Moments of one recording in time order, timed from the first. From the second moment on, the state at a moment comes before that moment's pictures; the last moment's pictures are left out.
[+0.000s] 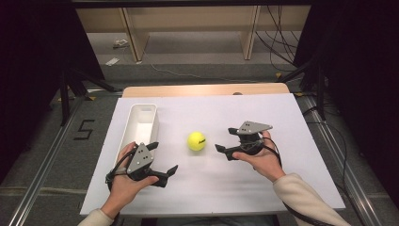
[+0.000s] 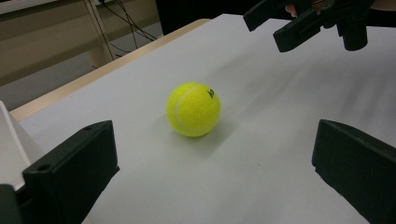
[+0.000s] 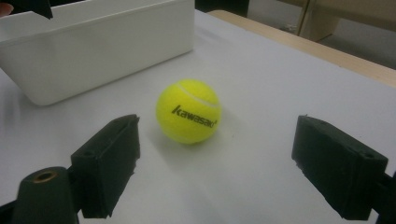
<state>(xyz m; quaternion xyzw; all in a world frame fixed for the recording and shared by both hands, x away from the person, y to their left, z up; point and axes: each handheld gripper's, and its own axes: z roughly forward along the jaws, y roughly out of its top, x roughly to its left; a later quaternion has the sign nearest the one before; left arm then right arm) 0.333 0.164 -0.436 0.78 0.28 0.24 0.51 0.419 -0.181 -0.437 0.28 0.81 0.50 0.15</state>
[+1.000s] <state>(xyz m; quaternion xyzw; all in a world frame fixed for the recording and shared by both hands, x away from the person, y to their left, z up) 0.333 0.165 -0.435 0.78 0.27 0.24 0.51 0.432 -0.154 -0.445 0.27 0.82 0.48 0.14</state>
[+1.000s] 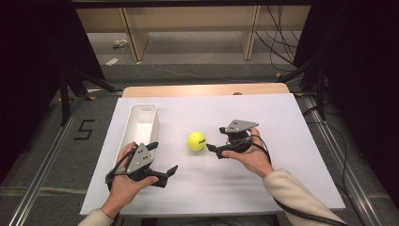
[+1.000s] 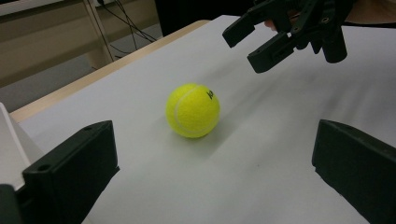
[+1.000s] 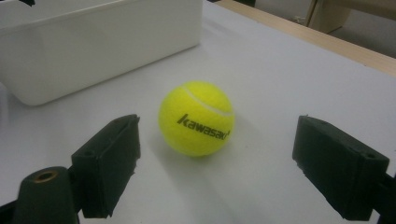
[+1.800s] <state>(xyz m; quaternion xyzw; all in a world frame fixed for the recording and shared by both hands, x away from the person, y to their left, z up) 0.333 0.165 -0.435 0.78 0.27 0.24 0.51 0.440 -0.126 -0.452 0.26 0.84 0.46 0.13</state>
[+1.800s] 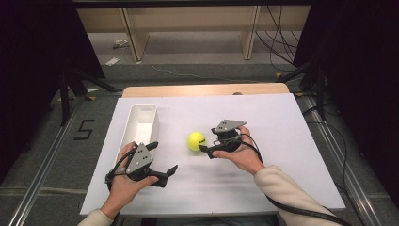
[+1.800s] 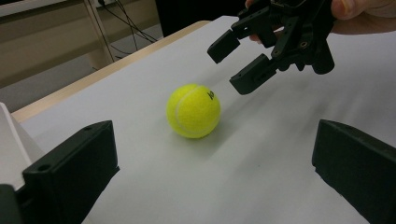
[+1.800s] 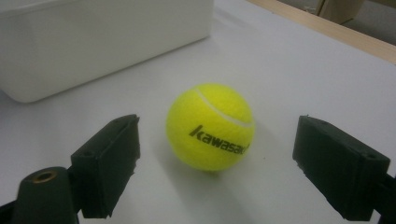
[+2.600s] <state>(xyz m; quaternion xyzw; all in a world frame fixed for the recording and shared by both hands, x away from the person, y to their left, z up) 0.332 0.165 -0.434 0.78 0.27 0.24 0.51 0.457 -0.102 -0.464 0.27 0.84 0.44 0.13</state>
